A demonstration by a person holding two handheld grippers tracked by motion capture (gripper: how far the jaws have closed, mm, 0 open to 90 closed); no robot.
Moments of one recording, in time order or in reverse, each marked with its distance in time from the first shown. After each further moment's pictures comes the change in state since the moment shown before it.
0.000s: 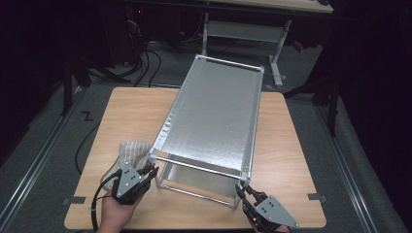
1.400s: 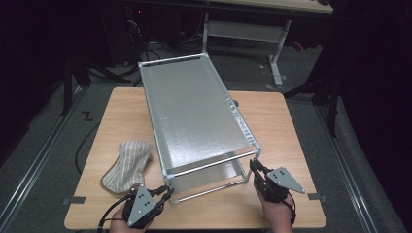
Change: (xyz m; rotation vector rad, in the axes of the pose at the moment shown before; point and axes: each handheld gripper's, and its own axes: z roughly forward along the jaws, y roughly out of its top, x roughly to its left) left arm -0.060 0.005 -0.014 -0.013 -0.120 0.082; right arm -0.064 -0.004 0.048 0.049 -0.135 0.160
